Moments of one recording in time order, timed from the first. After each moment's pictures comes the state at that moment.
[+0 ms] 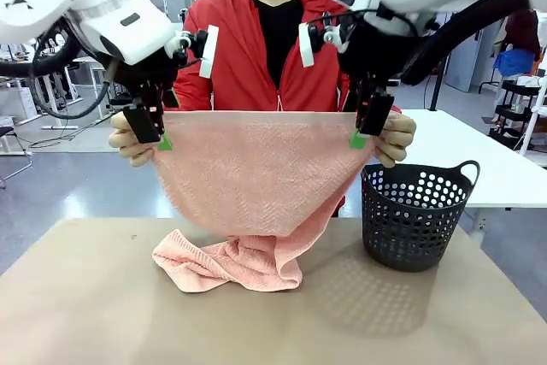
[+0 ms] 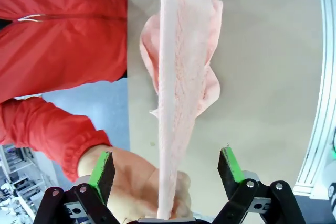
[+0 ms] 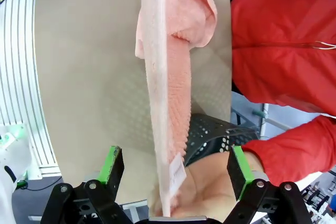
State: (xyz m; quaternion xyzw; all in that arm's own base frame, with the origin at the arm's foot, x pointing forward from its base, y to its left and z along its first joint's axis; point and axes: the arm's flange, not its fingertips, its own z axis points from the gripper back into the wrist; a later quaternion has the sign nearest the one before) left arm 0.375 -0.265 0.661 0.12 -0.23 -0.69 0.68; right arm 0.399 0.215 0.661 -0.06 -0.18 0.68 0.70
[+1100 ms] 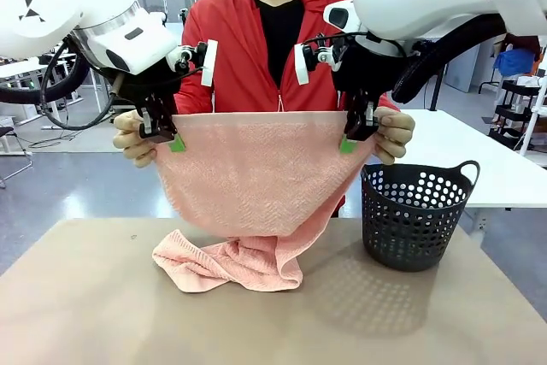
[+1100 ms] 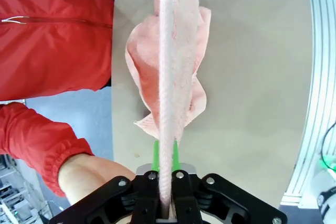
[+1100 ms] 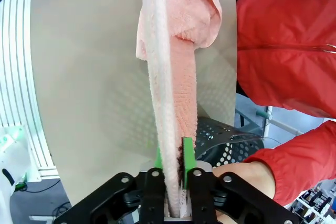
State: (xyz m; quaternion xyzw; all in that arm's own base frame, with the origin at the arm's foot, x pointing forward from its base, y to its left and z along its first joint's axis) left arm 0.384 -0.261 0.647 0.08 -0.22 -0.69 0.69; right arm 0.406 0.218 0.645 -0.06 -0.17 0.68 0.71
